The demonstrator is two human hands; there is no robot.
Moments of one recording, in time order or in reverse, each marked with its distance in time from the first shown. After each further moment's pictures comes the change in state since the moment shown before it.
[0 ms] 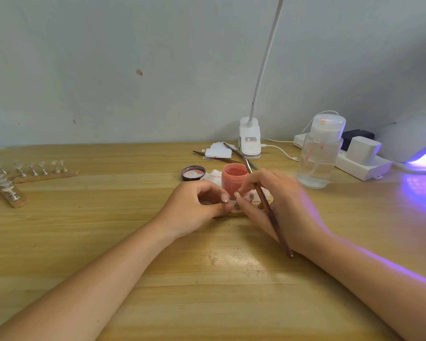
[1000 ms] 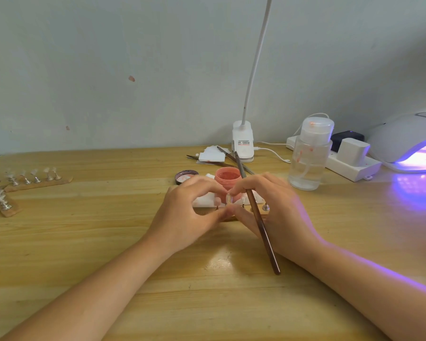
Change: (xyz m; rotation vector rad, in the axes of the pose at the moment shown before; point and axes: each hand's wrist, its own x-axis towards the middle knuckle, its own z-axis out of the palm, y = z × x) left_hand -0.007 0.006 0.003 0.329 0.127 0.351; right_hand -0.001 -0.007 -0.006 0.090 0.060 -0.100
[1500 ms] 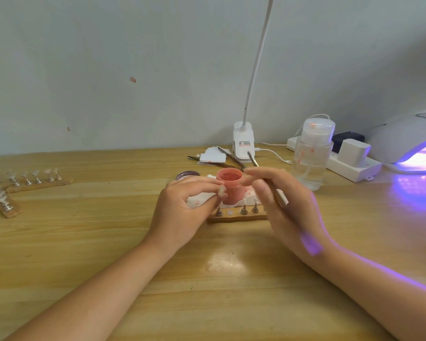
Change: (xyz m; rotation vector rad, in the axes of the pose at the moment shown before) left_hand 0.001 -0.001 0.001 -0.063 0.227 0.100; right_hand 0.001 -0.004 -0.007 0.256 0.117 0.148
